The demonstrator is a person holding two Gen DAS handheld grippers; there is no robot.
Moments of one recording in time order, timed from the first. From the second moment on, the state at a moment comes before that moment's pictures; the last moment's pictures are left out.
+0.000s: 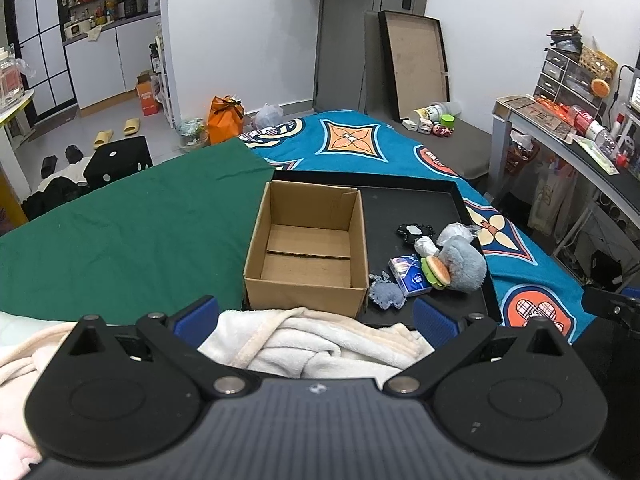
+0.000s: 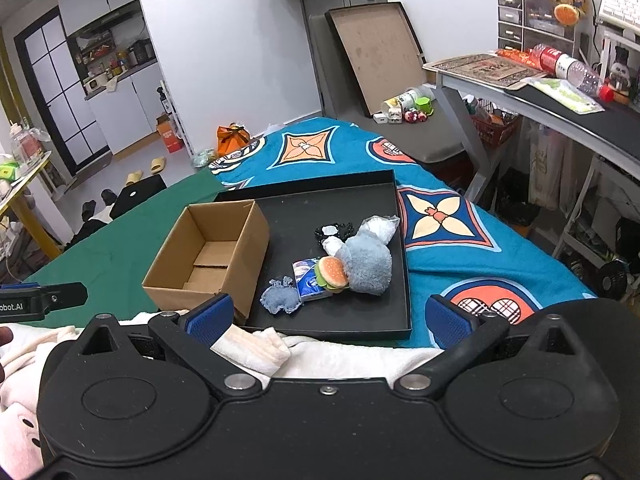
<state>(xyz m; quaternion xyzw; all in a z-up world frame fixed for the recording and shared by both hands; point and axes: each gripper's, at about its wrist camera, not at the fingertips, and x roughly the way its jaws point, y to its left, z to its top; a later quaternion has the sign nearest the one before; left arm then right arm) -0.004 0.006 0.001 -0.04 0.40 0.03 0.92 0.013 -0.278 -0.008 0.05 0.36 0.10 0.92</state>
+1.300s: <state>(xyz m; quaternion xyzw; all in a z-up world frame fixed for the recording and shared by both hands) 0.107 0.051 -0.055 -0.06 0.43 0.06 0.90 0.115 -0.278 -0.063 0.07 0.40 0.07 0.91</state>
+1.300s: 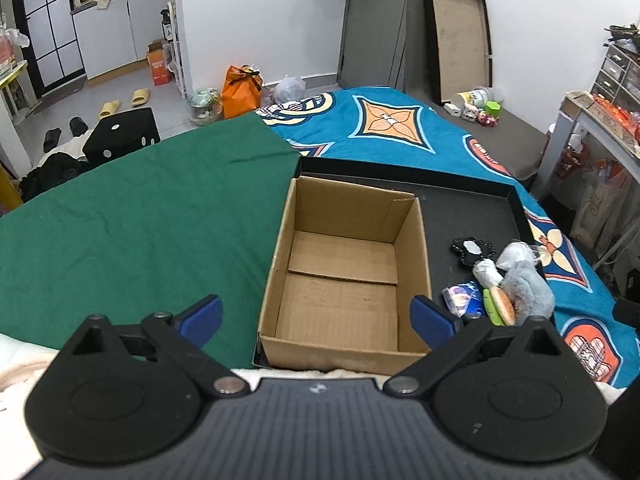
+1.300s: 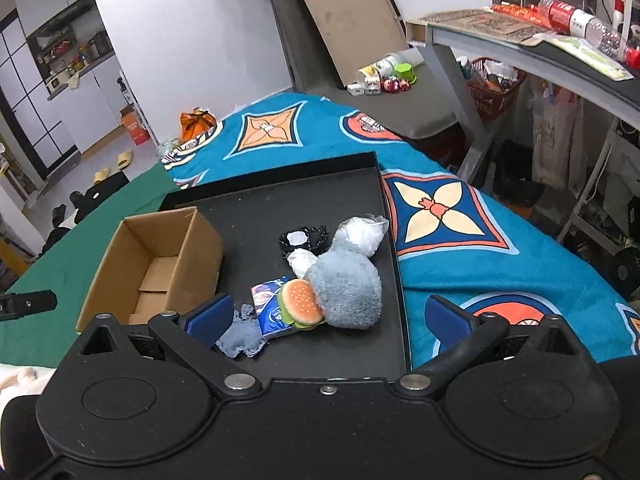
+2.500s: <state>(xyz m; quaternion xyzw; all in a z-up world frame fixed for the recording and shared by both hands) 0.171 0.098 -0.144 -0.07 0.51 0.09 0.85 0.213 -0.268 -0.156 0.05 0.50 0.04 0.86</state>
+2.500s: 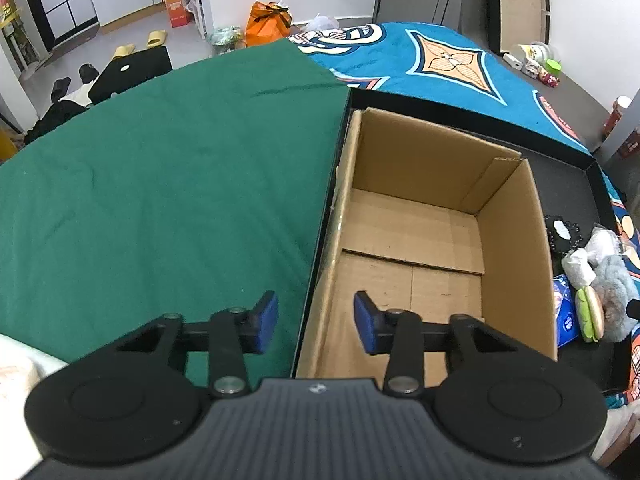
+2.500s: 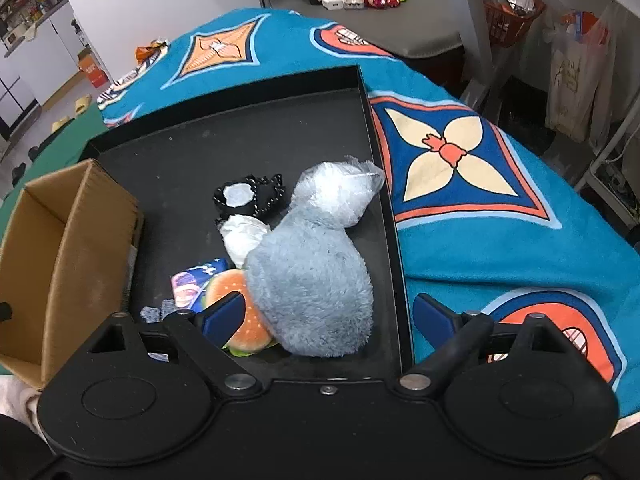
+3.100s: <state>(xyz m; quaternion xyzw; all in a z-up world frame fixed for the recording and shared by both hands) 0.173 0.091 -0.156 -0.06 0.50 0.08 0.86 0.221 -0.258 -0.177 0.02 0.51 0.04 0.86</state>
